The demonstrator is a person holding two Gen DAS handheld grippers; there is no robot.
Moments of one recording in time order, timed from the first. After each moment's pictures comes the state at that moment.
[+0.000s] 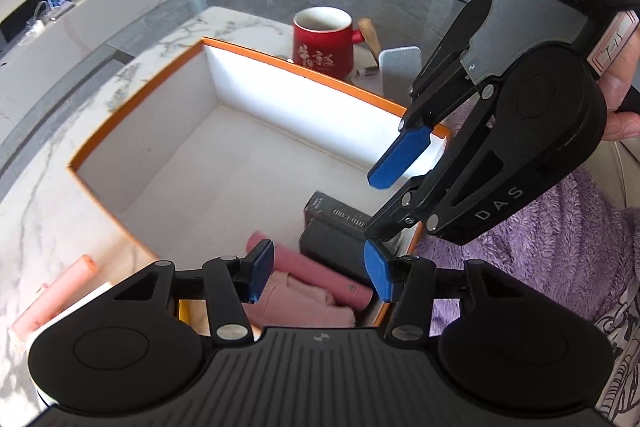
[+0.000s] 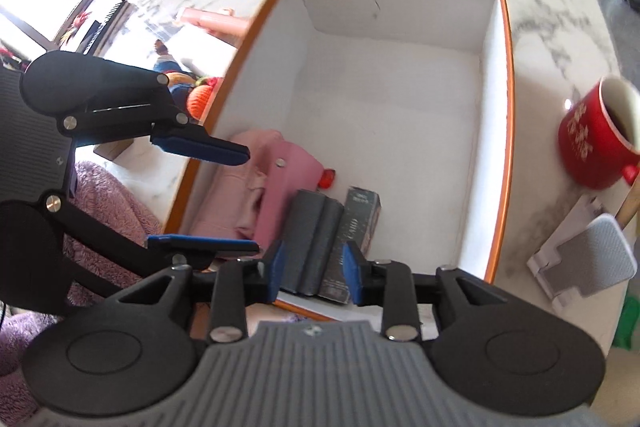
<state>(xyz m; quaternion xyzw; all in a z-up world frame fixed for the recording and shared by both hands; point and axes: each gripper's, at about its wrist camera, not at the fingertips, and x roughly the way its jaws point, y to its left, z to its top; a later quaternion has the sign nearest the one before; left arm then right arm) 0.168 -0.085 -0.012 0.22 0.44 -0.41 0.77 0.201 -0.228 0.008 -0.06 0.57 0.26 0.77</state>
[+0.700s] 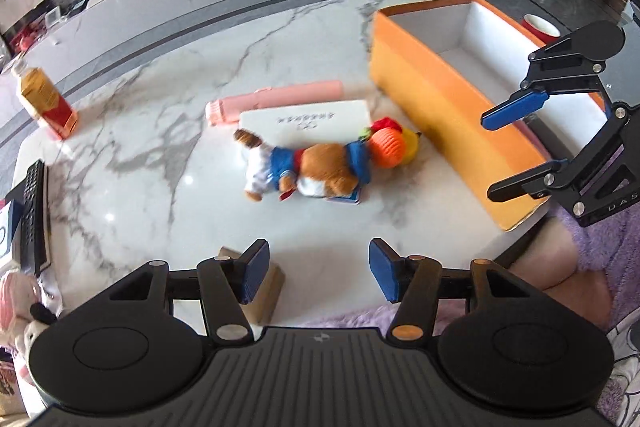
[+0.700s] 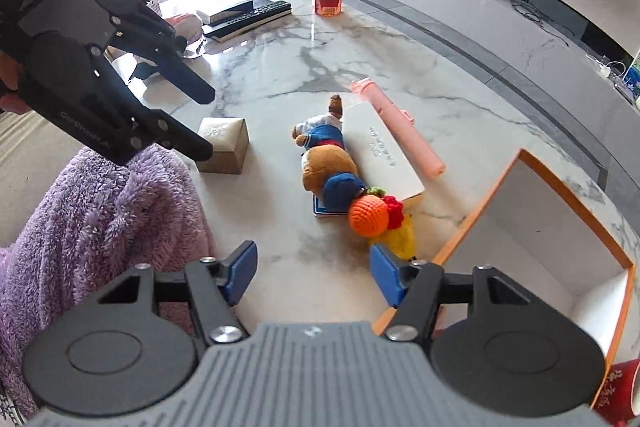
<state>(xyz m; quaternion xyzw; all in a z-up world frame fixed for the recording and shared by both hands) 0.140 0.139 -0.006 0.12 0.49 -0.16 0.85 0.154 -0.074 0.017 -0.23 0.40 0.42 0.78</state>
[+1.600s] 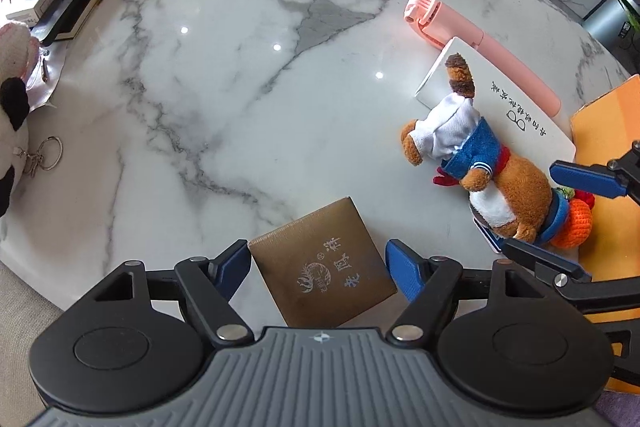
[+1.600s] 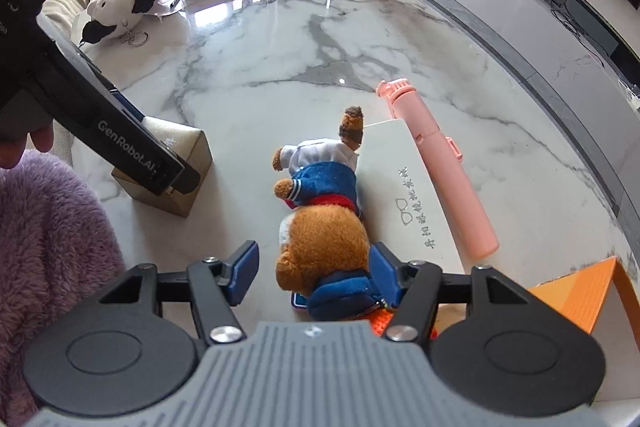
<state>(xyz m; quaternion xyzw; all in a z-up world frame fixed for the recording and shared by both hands) 0.207 0.215 -0.098 -0.12 0.60 0.07 0.78 0.230 0.043 -0.060 -0.32 0.40 0.43 0.75</state>
